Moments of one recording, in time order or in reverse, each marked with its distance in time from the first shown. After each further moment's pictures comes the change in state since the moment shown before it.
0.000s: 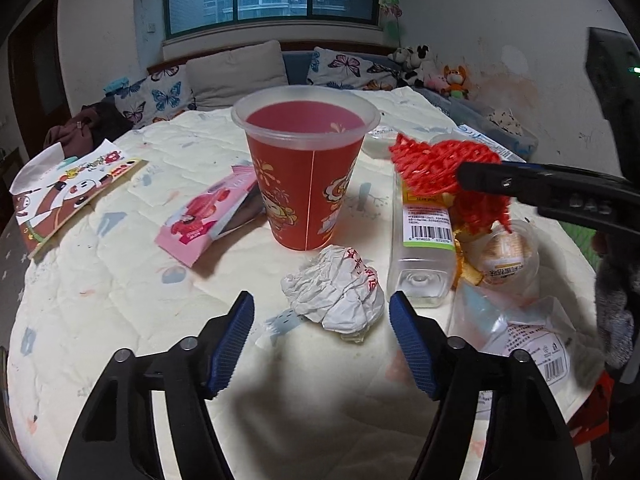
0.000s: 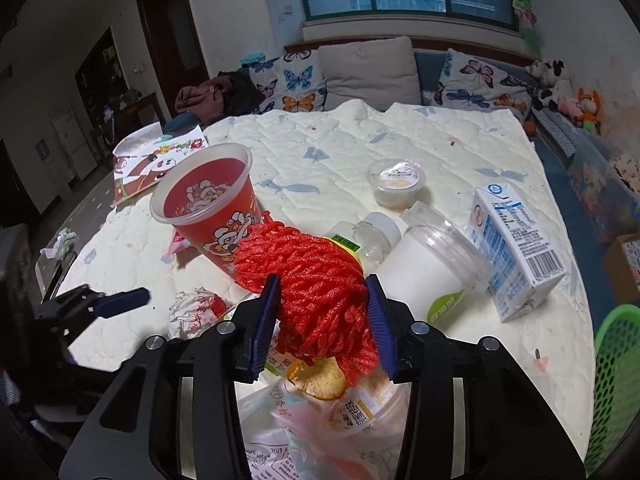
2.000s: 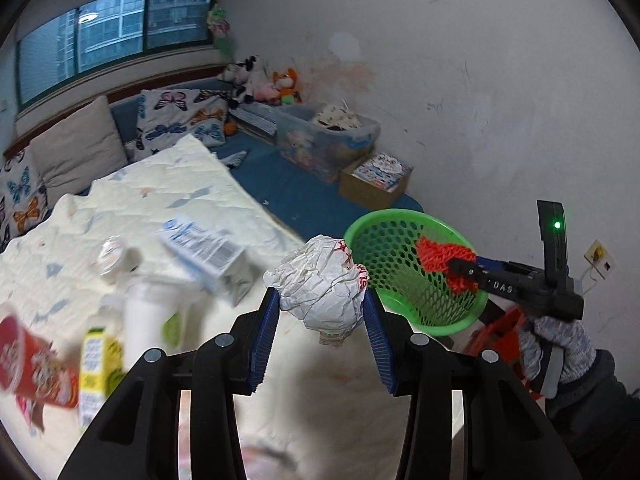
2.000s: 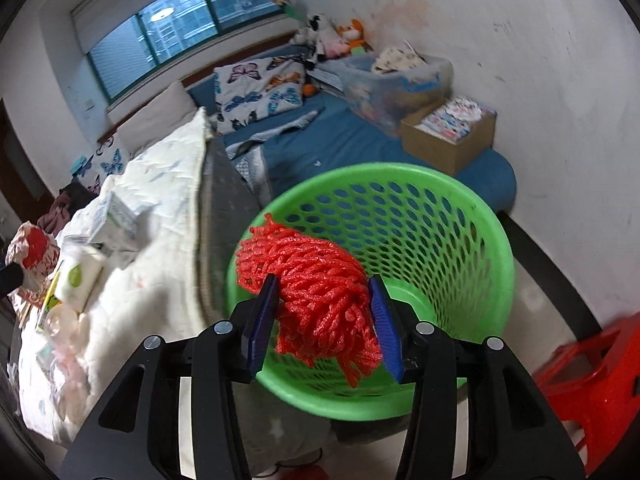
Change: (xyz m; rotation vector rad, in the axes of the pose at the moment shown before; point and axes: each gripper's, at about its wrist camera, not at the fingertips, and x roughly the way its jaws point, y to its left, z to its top) left arm -0.005 -0.244 0.100 0.315 -0.020 -0.431; right arm -0.172 -0.280 -0.169 0.565 -0.085 -0.424
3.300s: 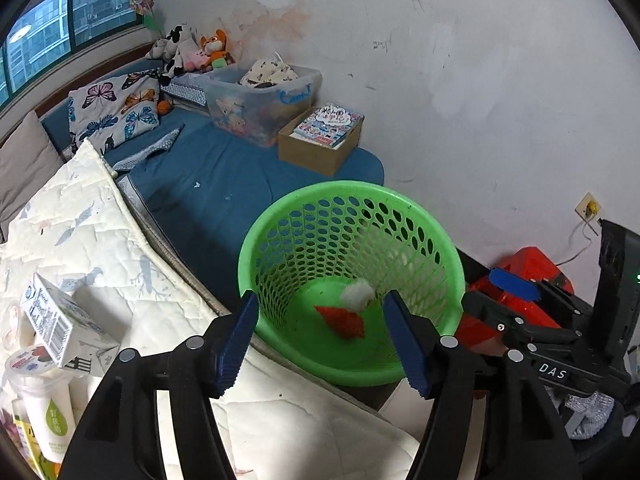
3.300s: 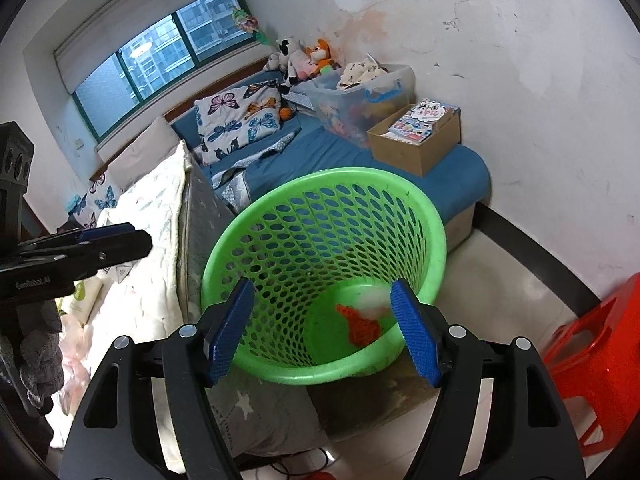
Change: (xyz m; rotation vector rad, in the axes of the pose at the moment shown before) left arm 0.113 -0.096 0.045 0.138 0.168 -0.099; right arm -0.040 -0.041 -0.017 0.101 -0.085 -0.008
